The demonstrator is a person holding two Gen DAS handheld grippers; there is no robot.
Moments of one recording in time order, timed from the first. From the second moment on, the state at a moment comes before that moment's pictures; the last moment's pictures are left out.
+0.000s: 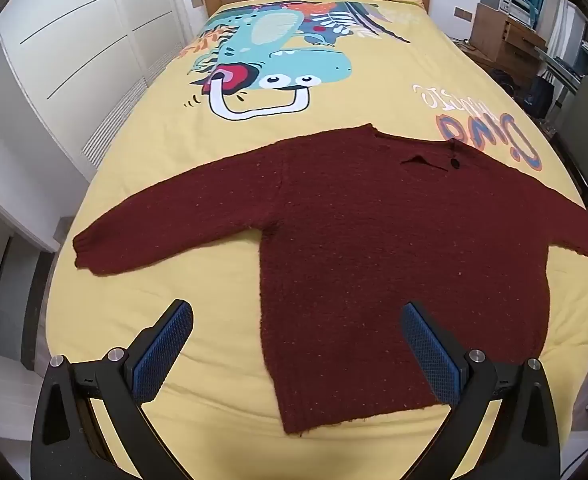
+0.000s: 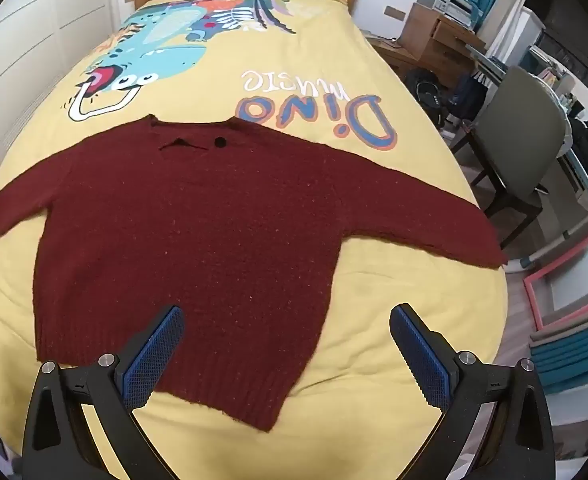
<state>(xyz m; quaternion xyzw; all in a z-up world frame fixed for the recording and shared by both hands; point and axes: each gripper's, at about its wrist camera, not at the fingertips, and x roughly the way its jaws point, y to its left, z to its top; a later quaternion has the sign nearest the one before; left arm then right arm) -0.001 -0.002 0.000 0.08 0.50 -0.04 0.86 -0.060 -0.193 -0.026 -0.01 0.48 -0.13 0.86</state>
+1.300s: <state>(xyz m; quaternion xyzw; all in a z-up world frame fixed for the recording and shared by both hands) 0.000 0.012 -0.011 0.08 0.52 -0.03 0.85 -0.059 -0.195 -0.025 -0.02 0.49 -0.14 0.86</state>
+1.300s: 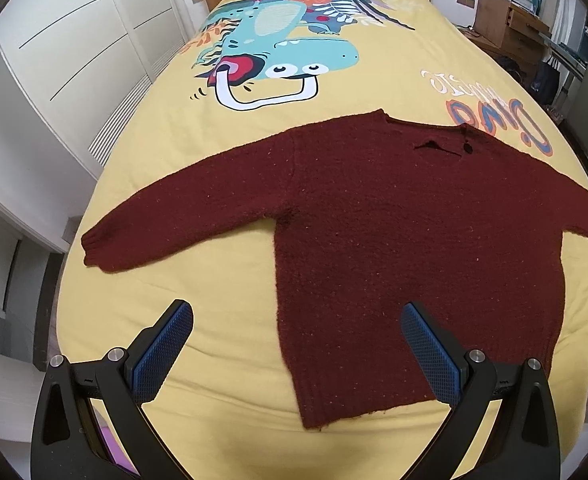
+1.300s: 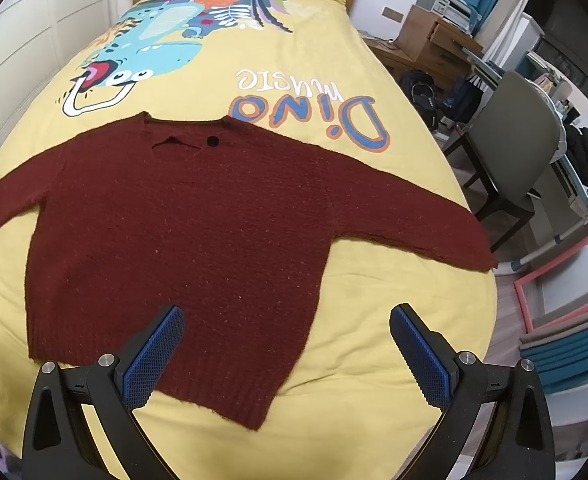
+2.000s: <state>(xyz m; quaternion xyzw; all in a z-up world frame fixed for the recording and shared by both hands) 0.004 0.008 -0.012 0.08 0.52 -0.04 0.85 -0.062 -0.195 -0.022 -0.03 0.49 -0.14 0.86</state>
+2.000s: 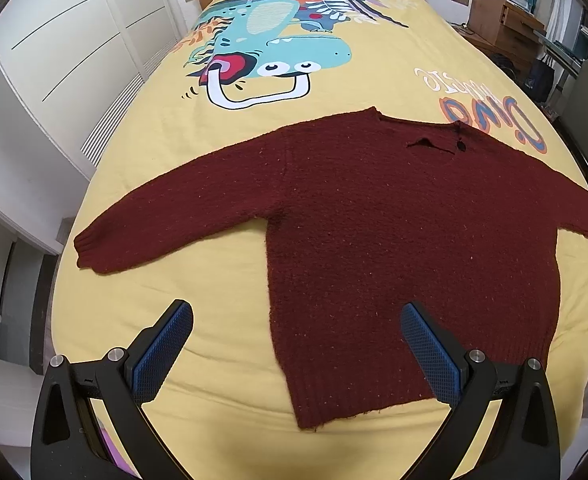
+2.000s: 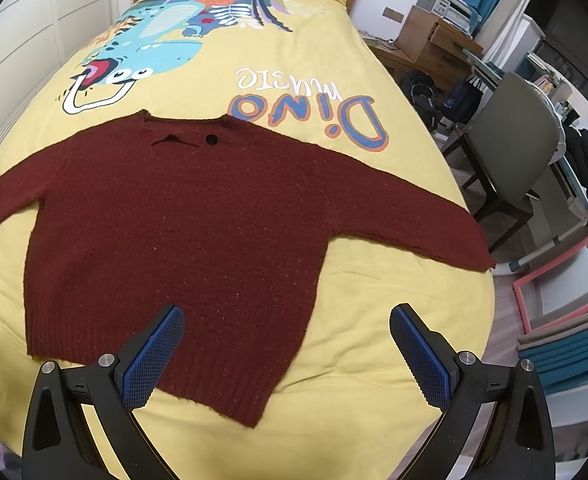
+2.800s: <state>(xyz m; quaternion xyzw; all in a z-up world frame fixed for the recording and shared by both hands) 0.005 0.006 -0.016 0.09 0.53 -0.05 0.84 -0.062 -0.194 -0.030 -0.04 0.50 -0.13 0.85</state>
